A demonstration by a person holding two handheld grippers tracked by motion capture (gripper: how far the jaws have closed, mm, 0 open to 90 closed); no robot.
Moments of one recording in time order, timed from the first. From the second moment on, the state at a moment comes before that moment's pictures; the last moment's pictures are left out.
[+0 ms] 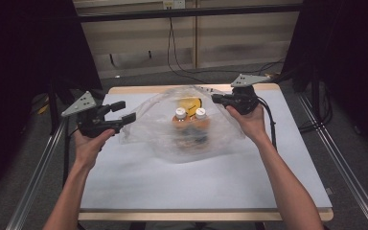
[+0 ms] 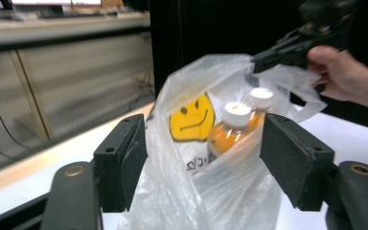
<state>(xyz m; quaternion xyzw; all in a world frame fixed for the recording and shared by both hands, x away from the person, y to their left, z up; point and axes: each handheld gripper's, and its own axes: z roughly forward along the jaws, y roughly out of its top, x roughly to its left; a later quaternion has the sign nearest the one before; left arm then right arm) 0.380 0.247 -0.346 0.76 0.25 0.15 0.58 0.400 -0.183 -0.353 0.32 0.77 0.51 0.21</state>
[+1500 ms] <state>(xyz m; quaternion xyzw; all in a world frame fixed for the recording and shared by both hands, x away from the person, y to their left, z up) 0.440 0.201 -0.490 0.85 0.32 0.04 0.42 0.419 -0.225 -0.488 0.42 0.82 0.35 0.17</state>
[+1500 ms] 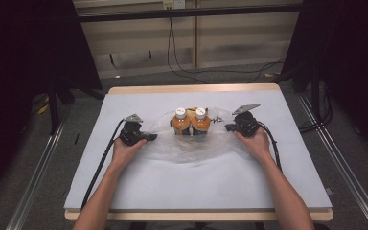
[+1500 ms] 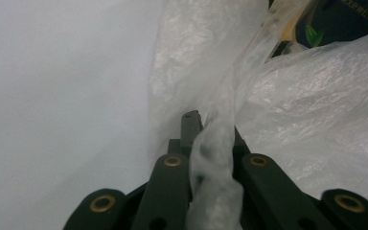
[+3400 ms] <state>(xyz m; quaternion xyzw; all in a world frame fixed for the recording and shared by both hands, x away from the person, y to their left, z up) 0.435 0.133 -0.469 0.93 0.21 0.09 0.29 0.427 -0.170 -0.465 0.28 0.92 0.27 0.08</state>
